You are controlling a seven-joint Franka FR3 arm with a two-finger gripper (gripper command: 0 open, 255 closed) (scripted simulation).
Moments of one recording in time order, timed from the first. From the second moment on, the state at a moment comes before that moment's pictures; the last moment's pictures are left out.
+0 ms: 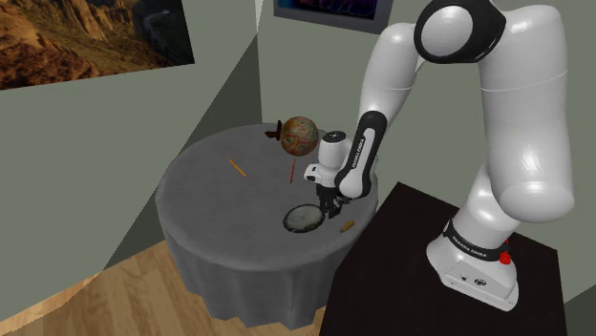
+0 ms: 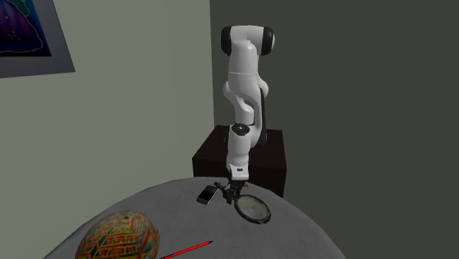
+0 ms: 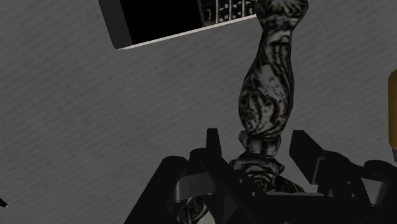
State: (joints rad) arm 0.16 0.49 -0.11 -2.57 -0.20 3.04 -0.86
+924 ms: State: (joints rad) arm 0.14 0.34 -0.10 -2.61 -0.19 2.93 -0.87
